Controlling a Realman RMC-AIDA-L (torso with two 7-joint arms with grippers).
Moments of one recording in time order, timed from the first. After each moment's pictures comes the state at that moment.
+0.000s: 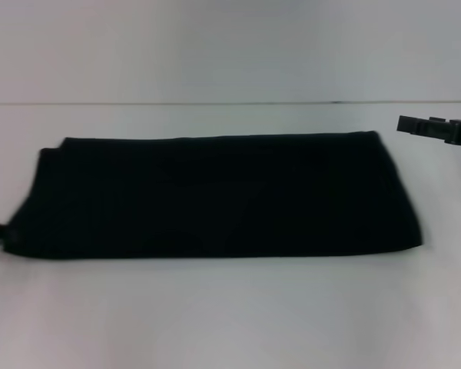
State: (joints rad) left arm -0.49 -1.98 0.40 0.76 2.48 1.30 -2.28; right arm 0.68 1.99 -0.41 -0.63 -2.18 -1.25 1.87
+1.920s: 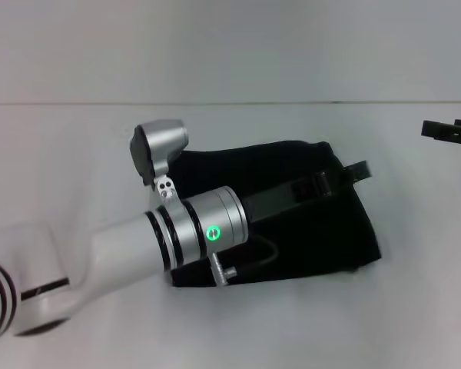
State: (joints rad) left arm -0.91 -2.18 0.25 -0.08 1.96 1.16 -1.55; right arm 0.65 1.95 -0.43 -0.62 -2.18 -1.21 1.83
